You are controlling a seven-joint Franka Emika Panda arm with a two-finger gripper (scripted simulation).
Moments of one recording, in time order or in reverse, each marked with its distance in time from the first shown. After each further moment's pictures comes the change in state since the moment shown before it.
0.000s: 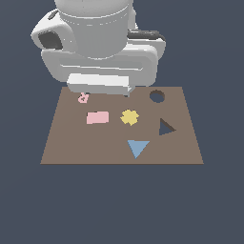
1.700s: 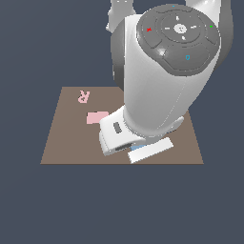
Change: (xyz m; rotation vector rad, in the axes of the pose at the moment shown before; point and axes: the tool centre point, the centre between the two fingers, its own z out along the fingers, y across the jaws) arm 0.076 -0.088 0.117 0.006 -0.030 -0.439
